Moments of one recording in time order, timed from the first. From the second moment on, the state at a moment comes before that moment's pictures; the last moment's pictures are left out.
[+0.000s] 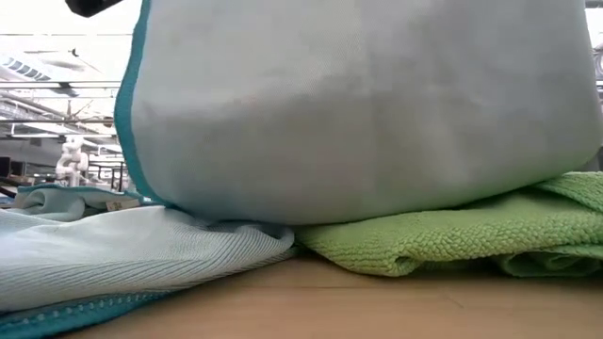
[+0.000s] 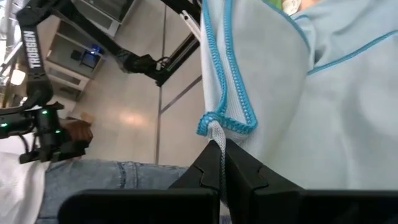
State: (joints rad) left arm -0.69 1.31 0.87 -0.03 -0.32 -0.75; right arm 0.64 1.42 0.91 0.09 0.19 1.09
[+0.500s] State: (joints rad) left arm -0.68 1.37 0.87 -0.05 -0.29 -0.77; right arm 0.63 1.42 0.89 0.05 0.18 1.10
